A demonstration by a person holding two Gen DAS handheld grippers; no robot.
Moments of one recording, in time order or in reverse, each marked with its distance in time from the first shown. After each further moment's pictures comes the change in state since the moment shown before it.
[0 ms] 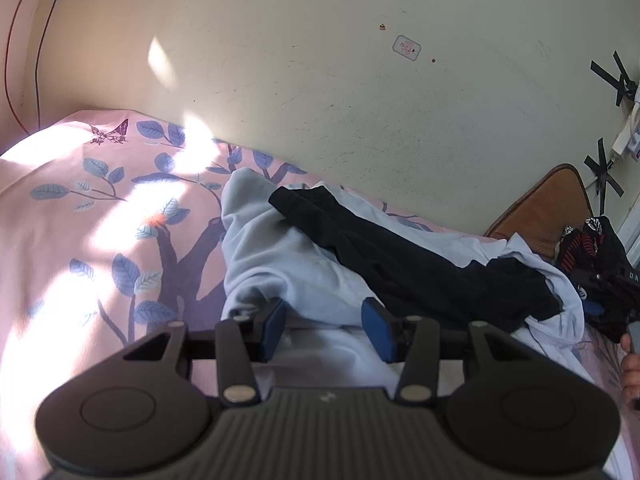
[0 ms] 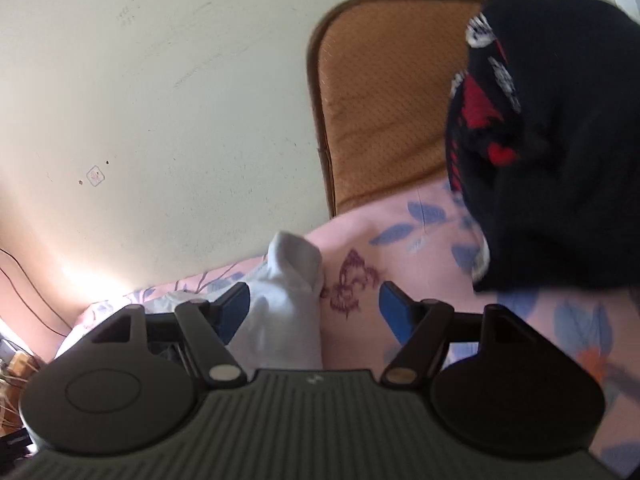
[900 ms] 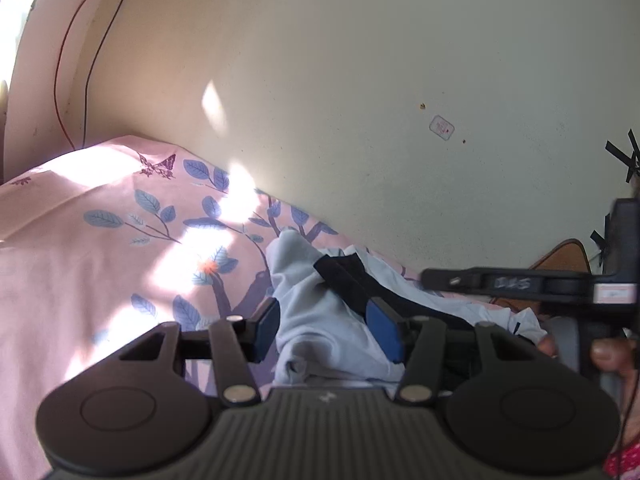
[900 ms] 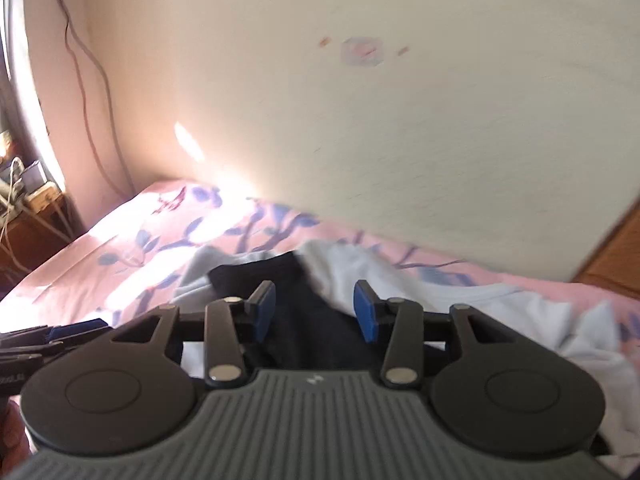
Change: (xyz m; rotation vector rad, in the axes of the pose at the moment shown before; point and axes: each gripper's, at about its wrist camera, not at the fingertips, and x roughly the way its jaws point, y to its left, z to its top) left arm -0.041 0.030 0.017 -0.130 -0.153 0.027; right arm 0.091 0.265 -0.061 -0.609 0.194 0.107
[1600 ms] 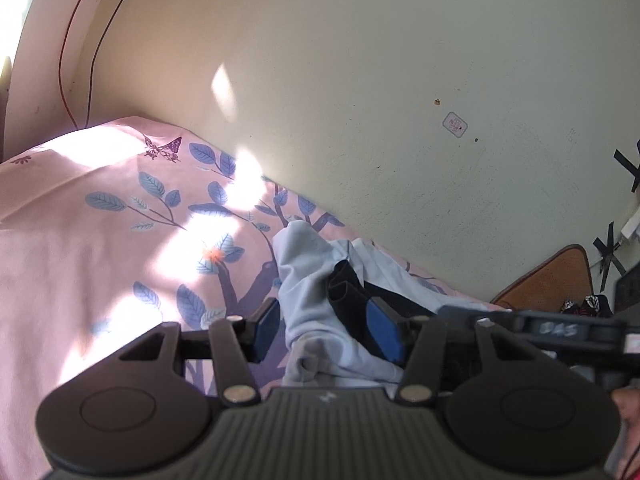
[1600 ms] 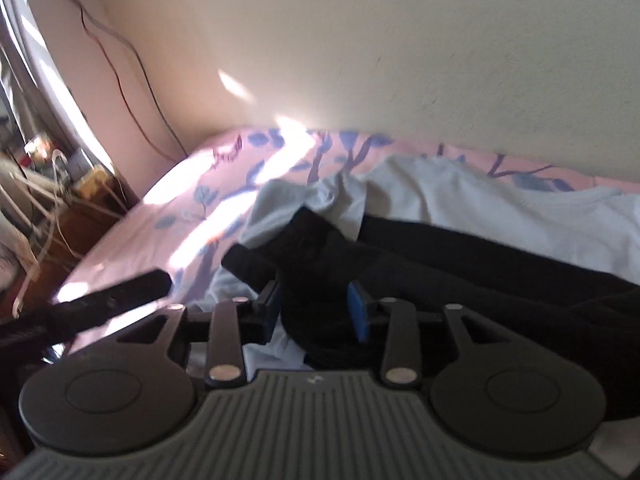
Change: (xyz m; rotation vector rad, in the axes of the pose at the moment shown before) left arm 0.012 0.008 0.001 -0.034 0.047 -0.005; right arm -0.006 -0.012 -0.037 0.167 0.057 0.192
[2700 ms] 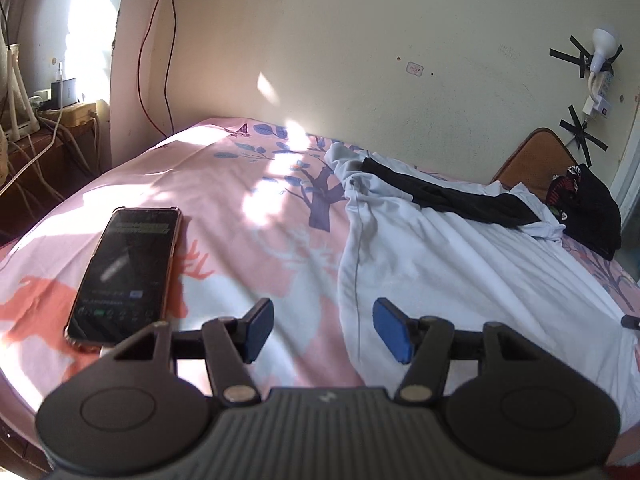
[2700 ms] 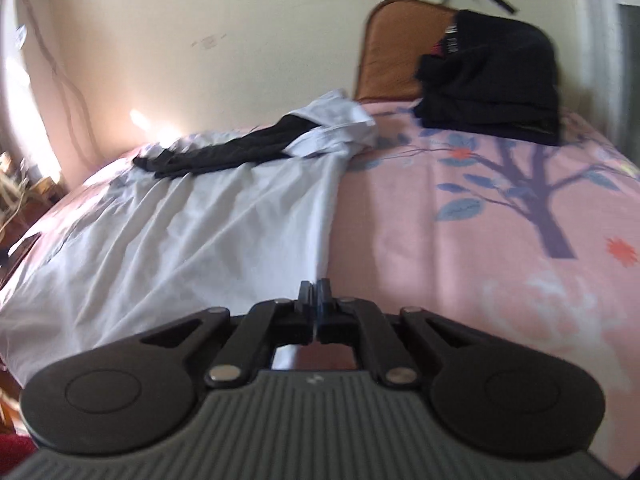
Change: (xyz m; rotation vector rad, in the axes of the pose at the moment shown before) left arm -0.224 -0.002 -0.122 0.246 0.069 0.155; right arm -0.211 -0.158 -0.267 0.120 -0.233 -0.347
